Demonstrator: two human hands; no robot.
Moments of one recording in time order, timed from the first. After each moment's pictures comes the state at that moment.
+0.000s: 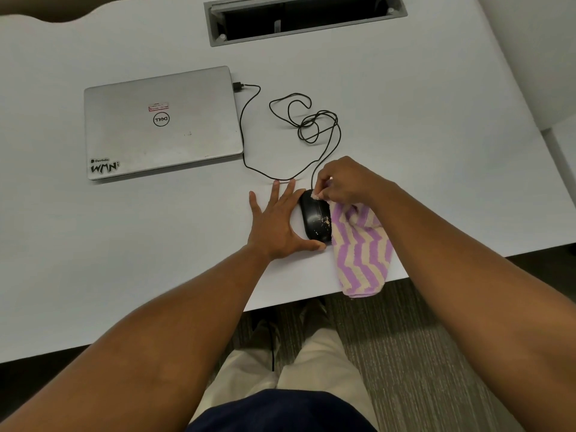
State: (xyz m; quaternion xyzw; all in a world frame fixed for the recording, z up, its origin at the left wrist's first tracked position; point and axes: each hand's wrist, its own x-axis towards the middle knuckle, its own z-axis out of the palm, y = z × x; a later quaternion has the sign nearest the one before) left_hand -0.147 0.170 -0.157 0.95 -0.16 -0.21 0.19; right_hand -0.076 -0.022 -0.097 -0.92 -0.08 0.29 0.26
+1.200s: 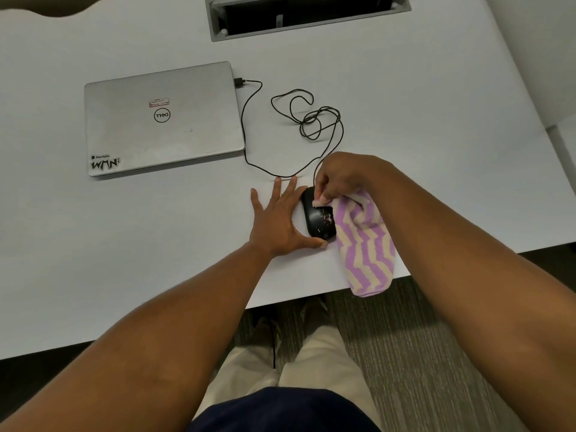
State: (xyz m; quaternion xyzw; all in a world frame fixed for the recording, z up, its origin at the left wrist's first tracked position) left_hand -0.147 0.170 -0.156 0.94 -0.16 -0.20 0.21; right_hand -0.058 -0.009 -0.076 -0.89 -0.14 0.41 0.15
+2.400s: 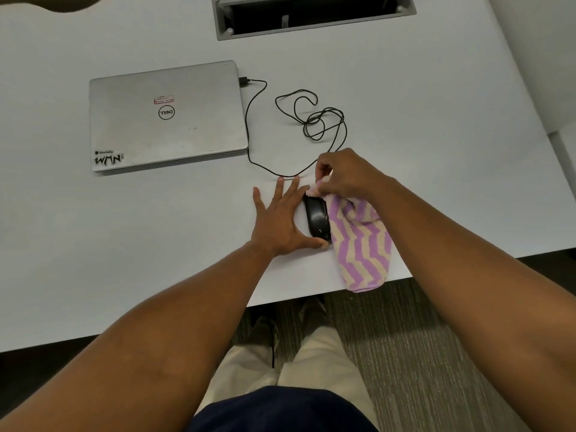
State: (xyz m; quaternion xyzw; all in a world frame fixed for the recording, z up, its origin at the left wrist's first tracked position) left_hand -0.148 0.169 -0.154 0.94 -0.16 -0.20 0.21; right_hand -0.078 -0.009 -0.076 -0.93 -0.05 0.26 0.27
